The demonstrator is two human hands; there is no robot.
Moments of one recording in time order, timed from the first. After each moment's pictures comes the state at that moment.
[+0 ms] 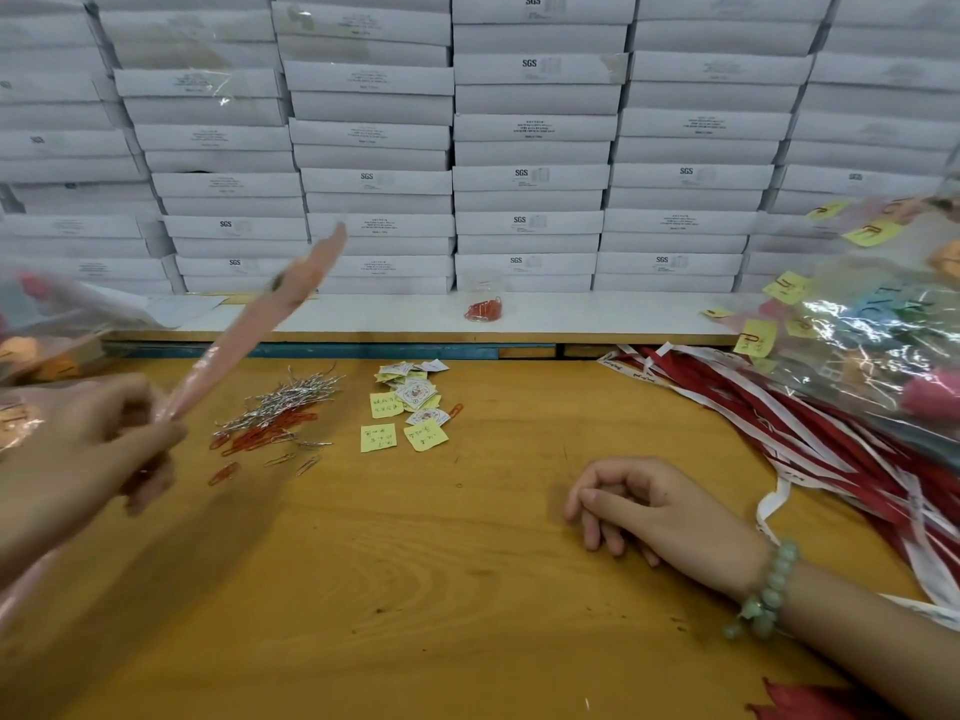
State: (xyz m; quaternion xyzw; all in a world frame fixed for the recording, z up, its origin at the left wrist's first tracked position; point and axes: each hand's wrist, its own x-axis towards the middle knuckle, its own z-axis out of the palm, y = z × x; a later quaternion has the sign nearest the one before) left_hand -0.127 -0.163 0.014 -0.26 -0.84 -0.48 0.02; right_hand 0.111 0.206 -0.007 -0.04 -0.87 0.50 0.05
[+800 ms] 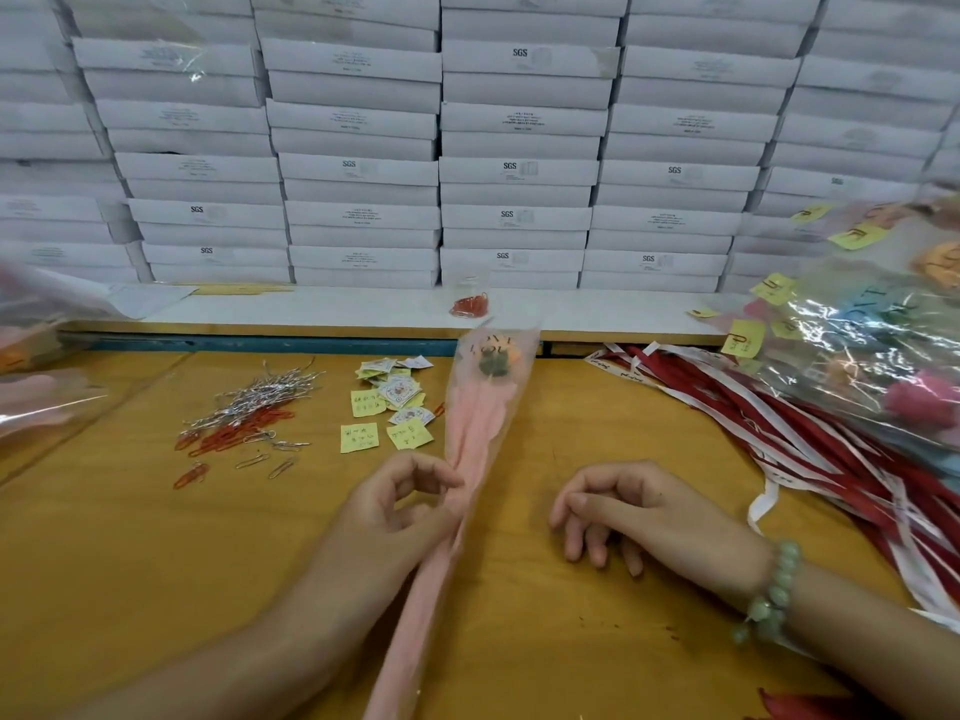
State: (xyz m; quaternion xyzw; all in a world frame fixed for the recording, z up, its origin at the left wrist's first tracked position) left_hand 0.003 -0.008 -0.025 -0.29 -0.66 -0.67 -0.18; right_hand 0.111 0.201 -0.001 -0.04 -0.83 0.55 0.01
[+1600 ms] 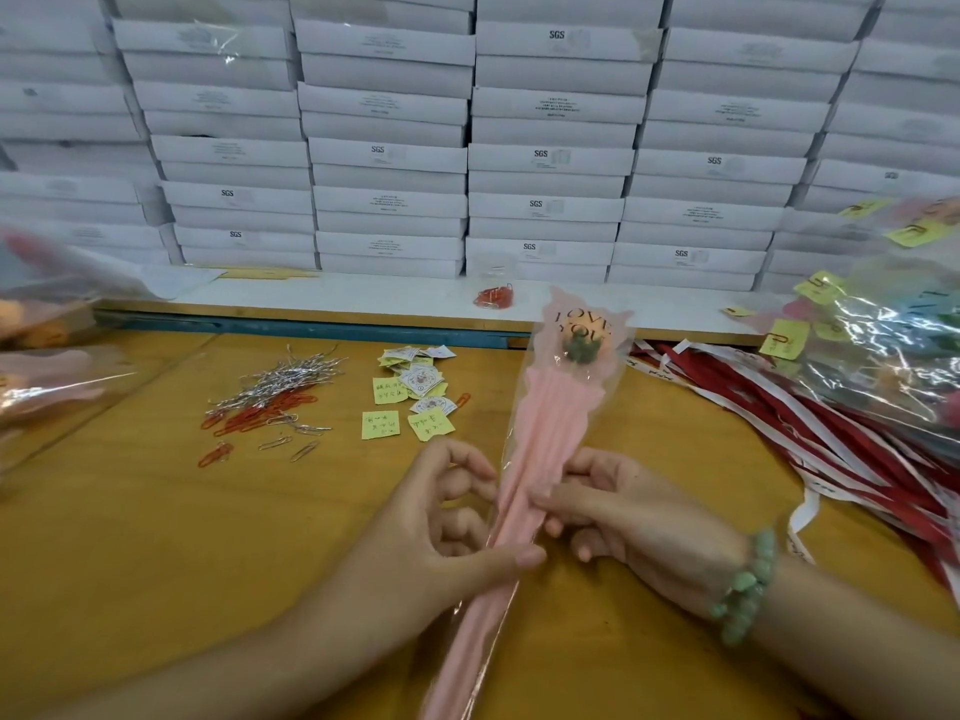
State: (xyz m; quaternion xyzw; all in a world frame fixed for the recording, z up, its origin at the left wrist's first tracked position) left_hand 0.015 -0.009 -0.018 -0.35 -0.65 -0.64 -0.22; right_hand 0.088 0.169 -0.001 -0.08 -0.66 0.75 -0.01
